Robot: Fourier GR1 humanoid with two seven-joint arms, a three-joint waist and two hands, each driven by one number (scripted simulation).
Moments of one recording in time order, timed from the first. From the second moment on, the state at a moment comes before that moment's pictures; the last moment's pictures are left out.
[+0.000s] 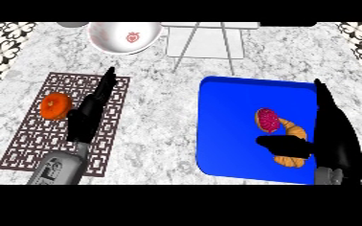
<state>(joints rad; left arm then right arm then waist) -0.19 0.28 -0.24 -1.40 0.09 0.17 -0.02 -0.12 -0.26 0.25 -2.02 0.79 -0.04 1.19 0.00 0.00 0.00</state>
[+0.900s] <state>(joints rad) -0.17 0.25 -0.21 -1.44 0.05 0.14 0.01 -0.12 -0.06 0.17 -1.91 0.93 0.03 1.13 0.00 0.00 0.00</state>
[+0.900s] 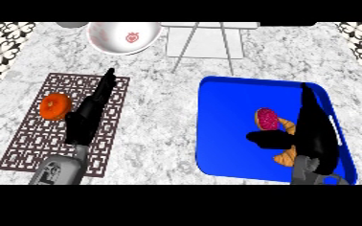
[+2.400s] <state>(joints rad) -0.18 0.16 -0.11 -1.43 -0.04 0.07 0.02 -0.13 0.00 0.08 -1.62 0.96 -0.03 1.02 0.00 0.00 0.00</state>
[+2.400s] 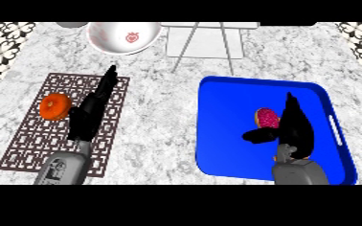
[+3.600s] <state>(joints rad) -0.22 0.10 -0.12 -1.43 -0.10 0.00 0.02 -0.36 -0.01 0.51 -1.44 0.94 -0.03 1.04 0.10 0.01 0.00</state>
